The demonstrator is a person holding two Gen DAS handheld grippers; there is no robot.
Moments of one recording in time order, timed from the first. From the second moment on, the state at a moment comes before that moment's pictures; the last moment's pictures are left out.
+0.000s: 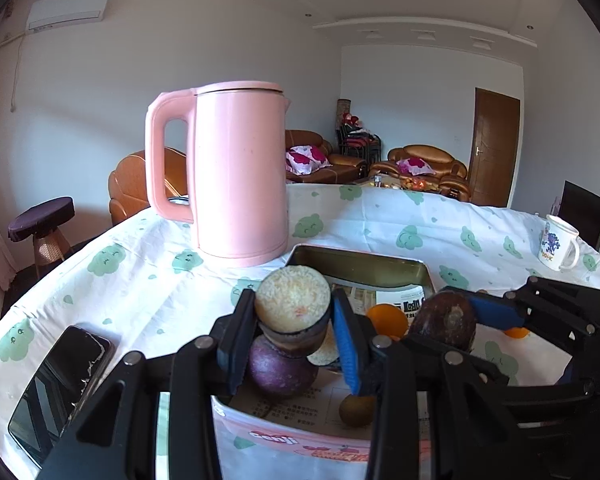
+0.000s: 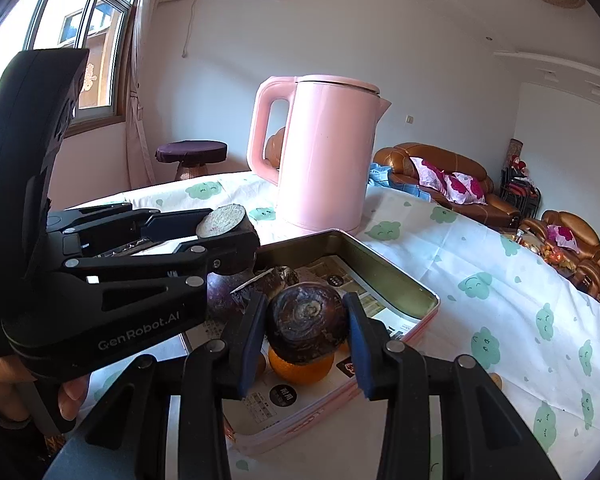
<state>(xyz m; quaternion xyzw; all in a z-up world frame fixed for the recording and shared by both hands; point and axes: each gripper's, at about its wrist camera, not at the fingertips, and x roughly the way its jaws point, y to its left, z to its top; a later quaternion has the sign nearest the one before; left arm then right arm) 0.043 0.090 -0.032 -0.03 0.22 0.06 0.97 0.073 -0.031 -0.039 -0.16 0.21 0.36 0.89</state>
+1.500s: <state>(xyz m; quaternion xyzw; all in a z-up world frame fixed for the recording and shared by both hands) 0.043 0.021 -0.009 -0.02 0.20 0.00 0.98 0.120 -0.173 -0.037 -0.12 0.27 0.21 0.93</state>
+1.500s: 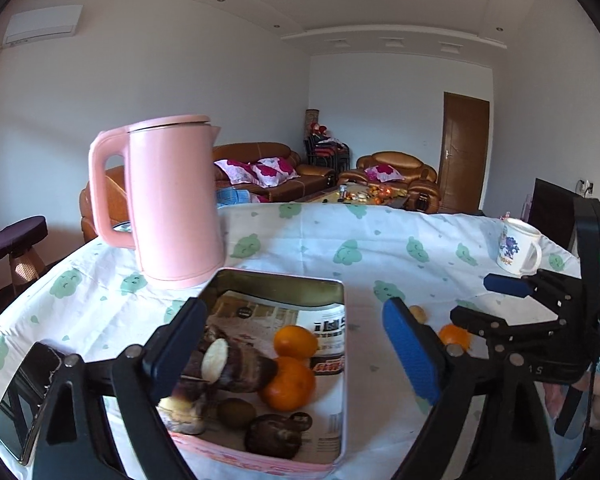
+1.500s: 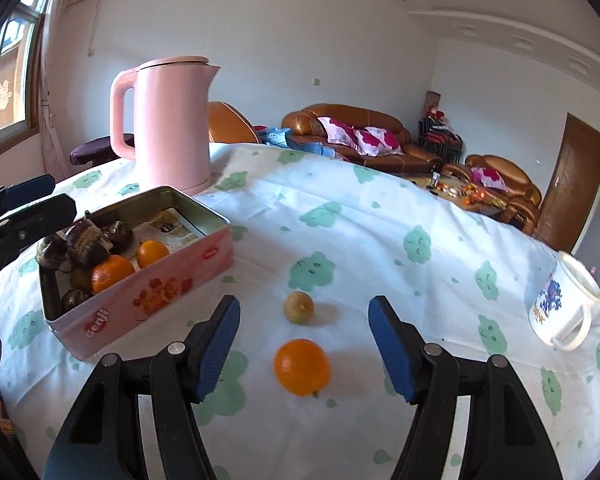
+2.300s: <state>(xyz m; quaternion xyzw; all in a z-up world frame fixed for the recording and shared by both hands) 0.109 -0.059 -0.020 0.05 0.29 -0.06 0.95 0.163 -0.206 -0.066 -0.08 0.37 0.18 0.91</state>
